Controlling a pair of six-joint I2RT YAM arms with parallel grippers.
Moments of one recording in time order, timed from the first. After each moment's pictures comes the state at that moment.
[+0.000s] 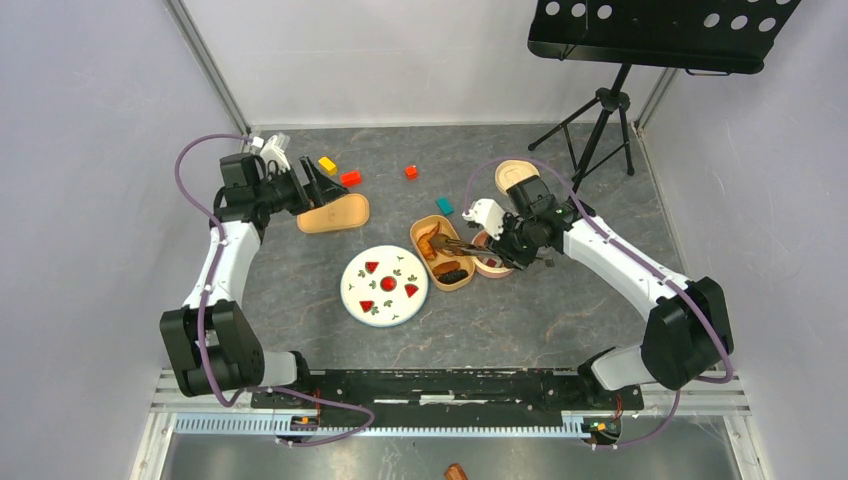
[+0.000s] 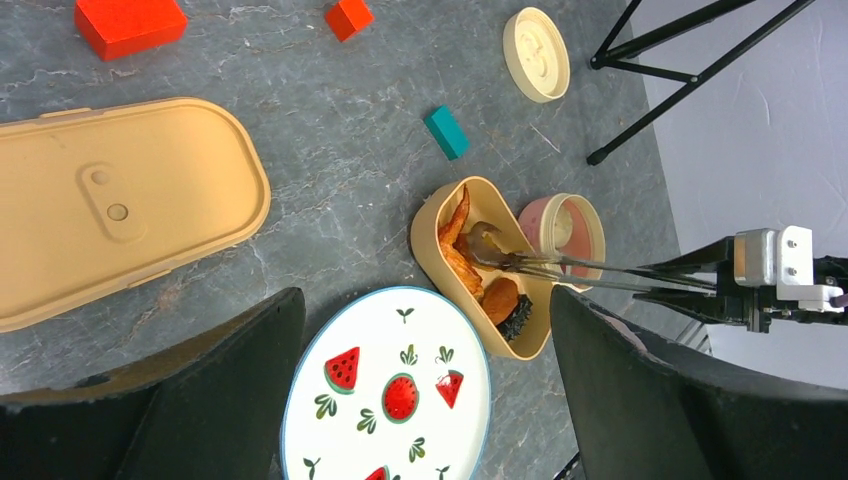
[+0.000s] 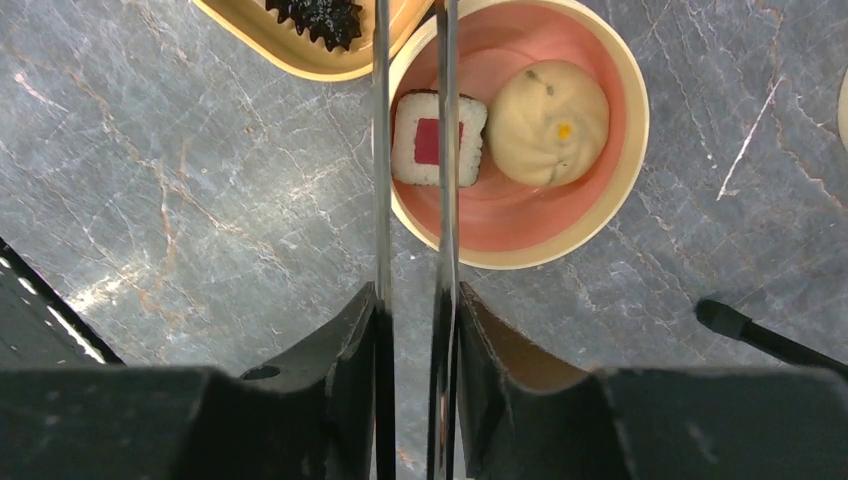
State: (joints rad) left arm 0.17 1.35 1.02 -0.26 0.79 -0.31; right arm 0.49 1.43 1.09 -0.78 -0.23 -0.60
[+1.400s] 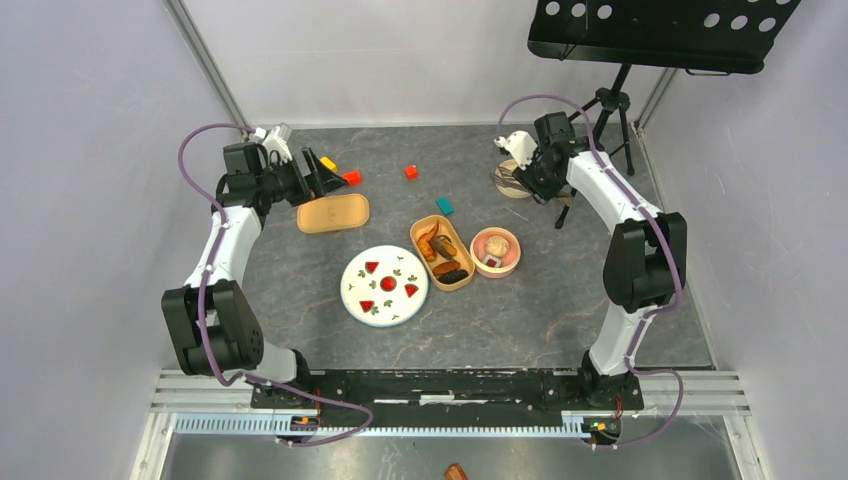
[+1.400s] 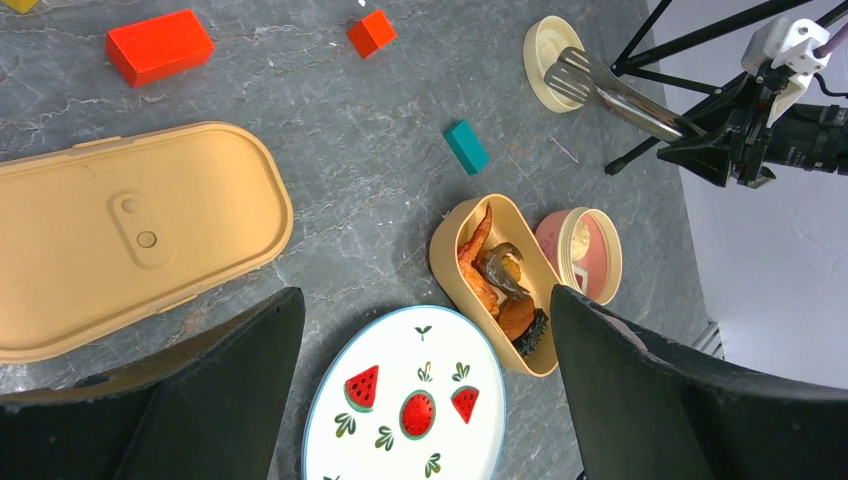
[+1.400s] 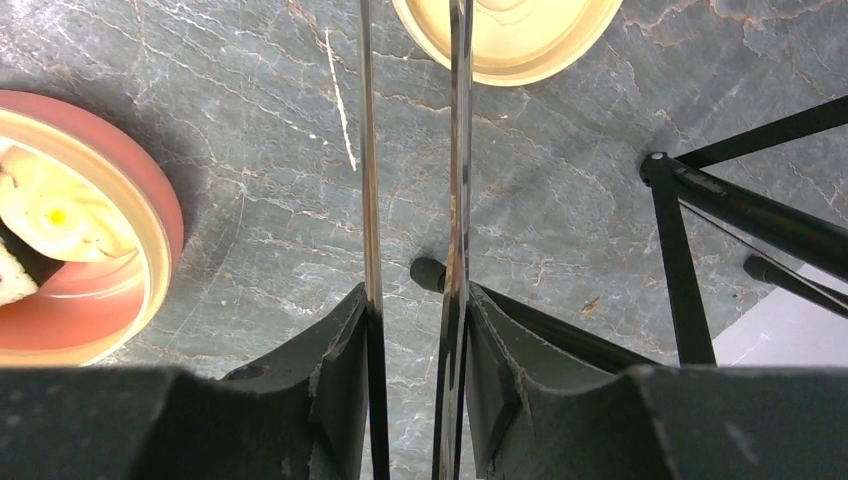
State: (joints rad) left arm 0.15 1.45 1.12 -0.29 0.76 -0.28; right arm 0.21 1.86 1.58 -0.81 -0.01 -0.61
